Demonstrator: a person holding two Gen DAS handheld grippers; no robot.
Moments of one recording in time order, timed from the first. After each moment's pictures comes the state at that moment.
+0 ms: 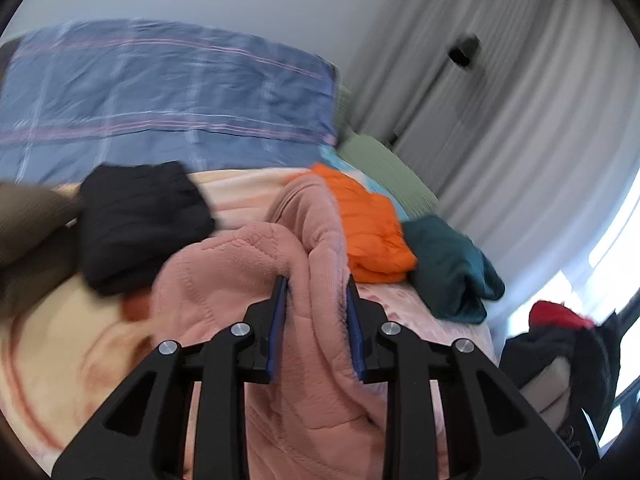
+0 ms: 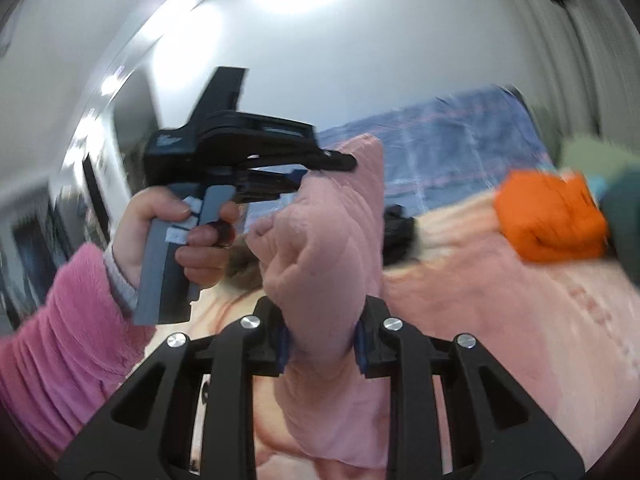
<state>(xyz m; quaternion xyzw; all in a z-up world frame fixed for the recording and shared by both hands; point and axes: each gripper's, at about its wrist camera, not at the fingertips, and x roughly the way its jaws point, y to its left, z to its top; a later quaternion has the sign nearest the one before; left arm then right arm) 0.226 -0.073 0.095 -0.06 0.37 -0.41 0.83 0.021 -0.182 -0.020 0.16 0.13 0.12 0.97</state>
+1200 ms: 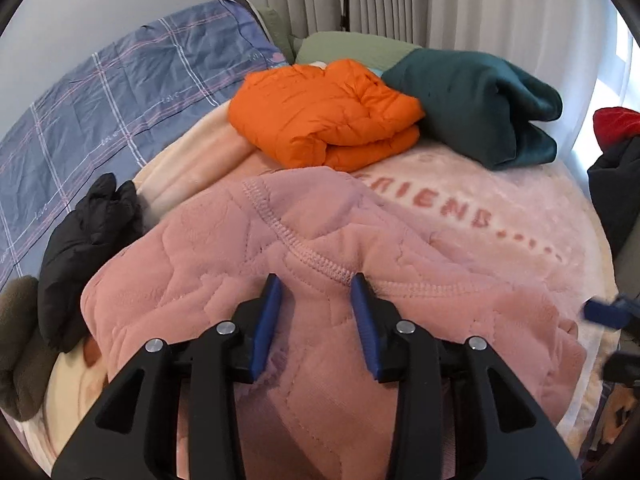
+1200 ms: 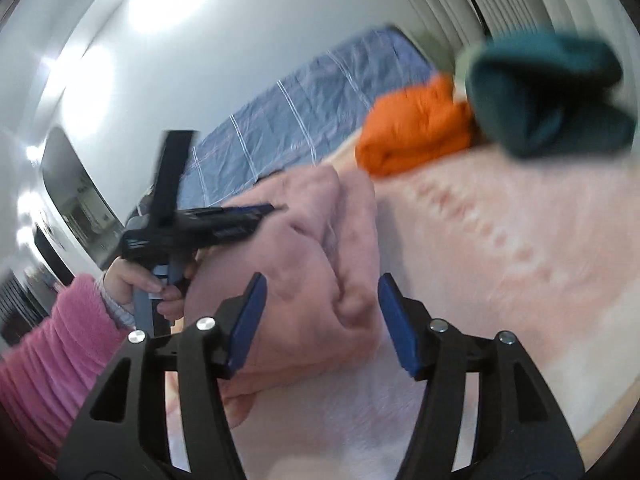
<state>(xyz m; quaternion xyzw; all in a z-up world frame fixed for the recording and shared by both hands) 0.183 -0.226 -0.031 0.23 0.36 -0.40 0.81 -0.027 -0.321 -0.099 0.25 0.20 0.01 0.95</state>
